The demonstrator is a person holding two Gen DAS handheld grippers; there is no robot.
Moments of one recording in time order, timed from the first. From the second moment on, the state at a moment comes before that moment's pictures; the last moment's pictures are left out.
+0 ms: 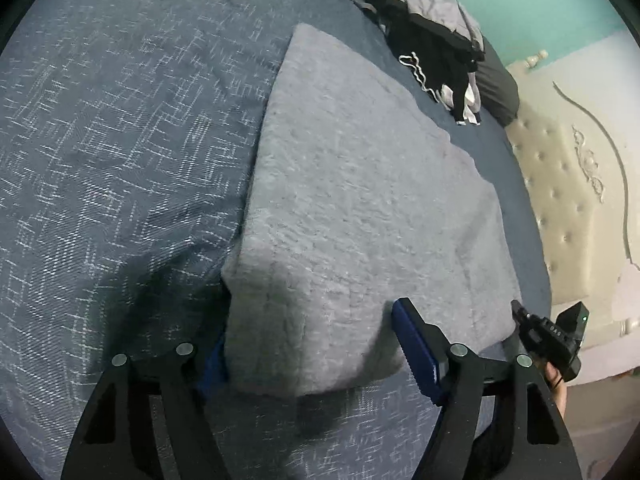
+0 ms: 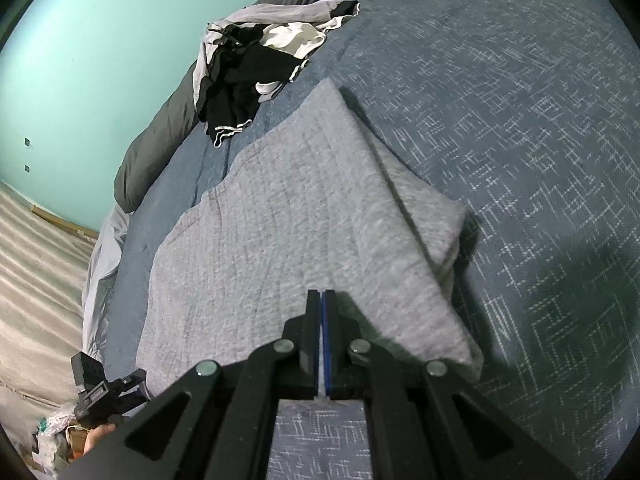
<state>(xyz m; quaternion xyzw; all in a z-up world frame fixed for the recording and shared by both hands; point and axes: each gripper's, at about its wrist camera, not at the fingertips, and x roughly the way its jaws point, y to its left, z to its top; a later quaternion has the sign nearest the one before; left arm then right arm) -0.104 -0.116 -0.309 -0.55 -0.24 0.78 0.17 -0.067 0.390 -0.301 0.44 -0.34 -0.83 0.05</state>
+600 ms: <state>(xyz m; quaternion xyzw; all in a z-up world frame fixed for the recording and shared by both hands) -0.116 -0.089 -0.282 -0.53 -0.22 0.79 0.19 -0.066 0.394 -0.308 0.45 -0.35 -0.82 0.06</state>
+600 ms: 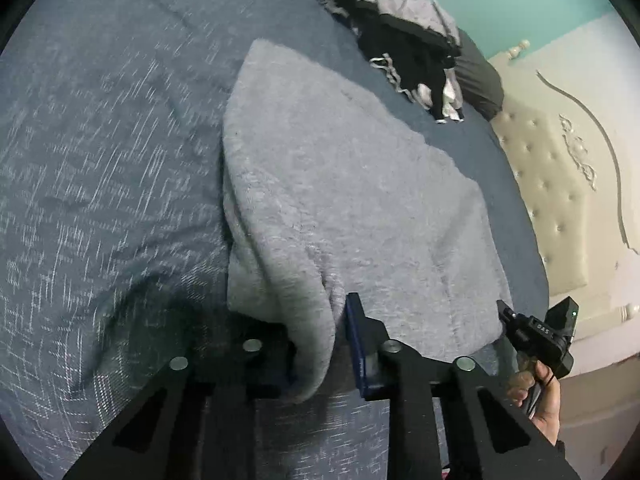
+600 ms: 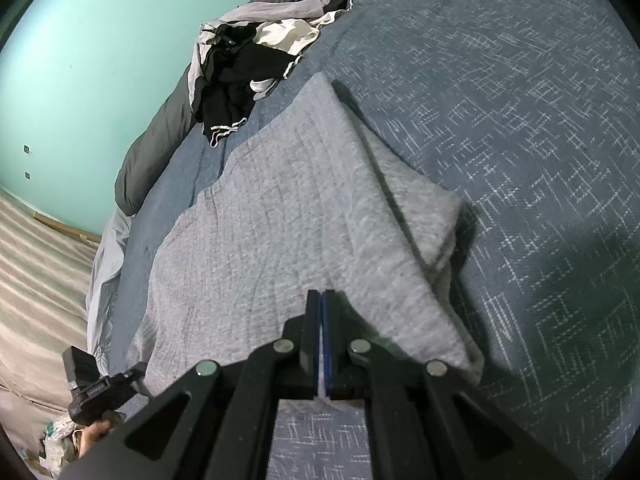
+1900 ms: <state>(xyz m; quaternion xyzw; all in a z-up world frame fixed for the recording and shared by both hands) -0.151 0.081 -0.216 -0.50 -0.12 0.80 0.30 -0.062 0.412 -0.267 0.37 -0.40 -0.83 0.12</state>
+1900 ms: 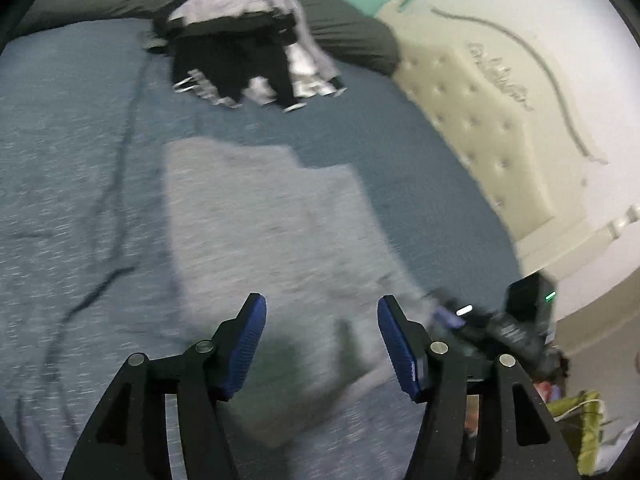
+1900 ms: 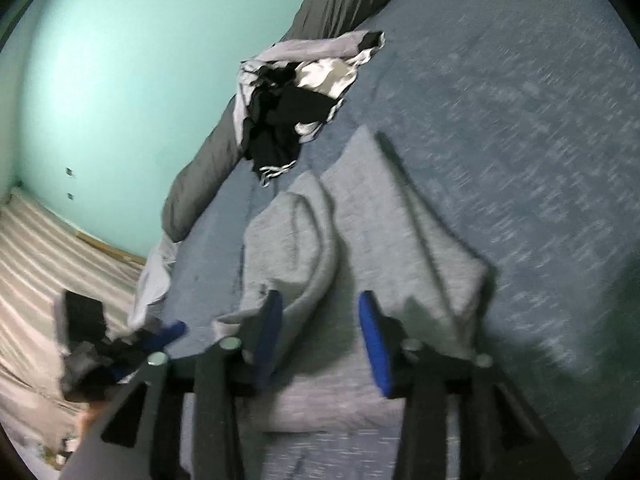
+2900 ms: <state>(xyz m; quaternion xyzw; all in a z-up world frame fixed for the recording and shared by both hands) -0.119 0.125 -0.246 -0.54 -0.03 0.77 0.33 -0.072 0.394 -0.216 0.34 -0.27 -0.89 0.14</state>
